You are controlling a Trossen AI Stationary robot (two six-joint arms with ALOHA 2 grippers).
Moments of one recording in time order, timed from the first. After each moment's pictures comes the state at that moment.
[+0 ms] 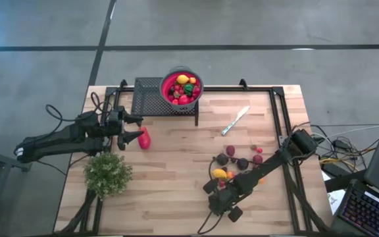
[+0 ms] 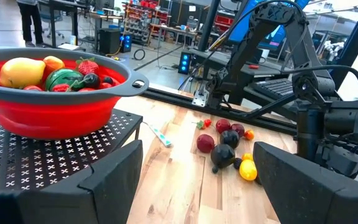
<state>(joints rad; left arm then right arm) 0.22 0.32 0.34 -0.14 0.06 -0.19 0.56 1.98 1.19 -0.31 -0.08 -0.11</state>
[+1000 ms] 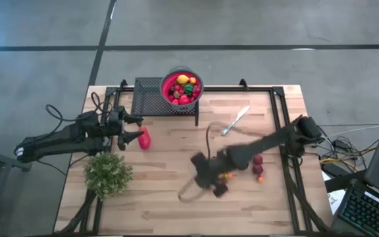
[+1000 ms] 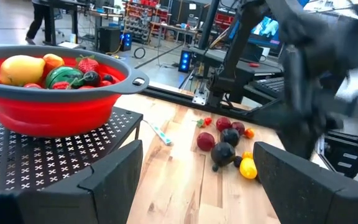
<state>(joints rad) 0.22 0.32 0.34 -0.14 0.06 -0.19 0.29 1.82 1.41 -0.54 -0.07 -0.30</state>
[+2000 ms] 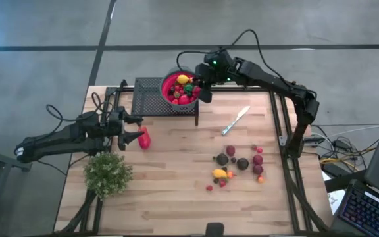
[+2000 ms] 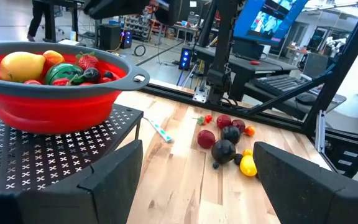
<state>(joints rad) 0.22 0.32 0.34 -0.15 0.06 -0.19 -0.48 1.80 1.81 -0.65 -0.11 -0.35</state>
